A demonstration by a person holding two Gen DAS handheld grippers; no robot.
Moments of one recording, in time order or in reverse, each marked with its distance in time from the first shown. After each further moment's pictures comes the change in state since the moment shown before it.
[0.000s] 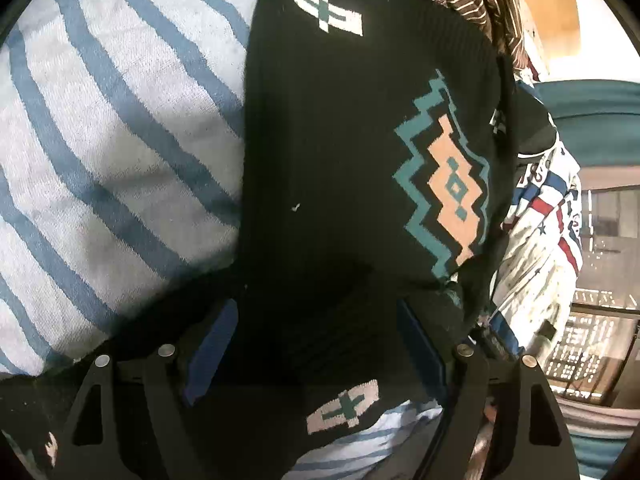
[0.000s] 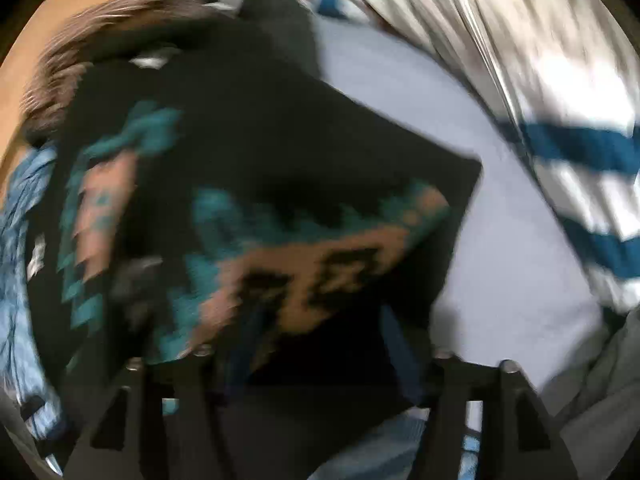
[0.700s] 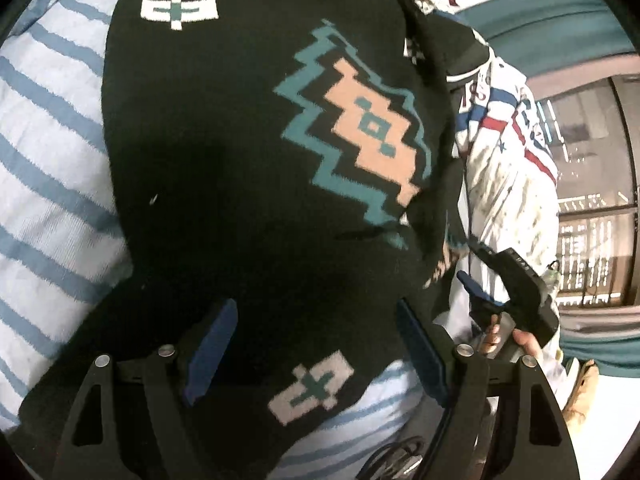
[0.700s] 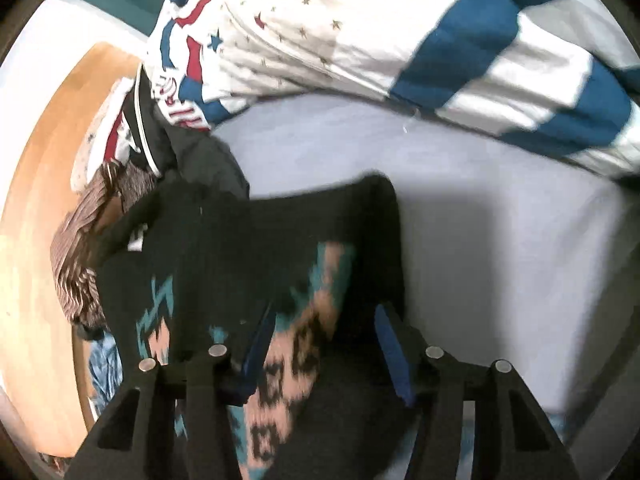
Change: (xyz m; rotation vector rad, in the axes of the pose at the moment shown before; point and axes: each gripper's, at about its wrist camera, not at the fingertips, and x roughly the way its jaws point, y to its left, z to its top) left arm 0.015 -0.056 -0.024 0.300 0.046 -0.063; right arm -0.028 -0.079 0.008 0.487 -0.189 0.248
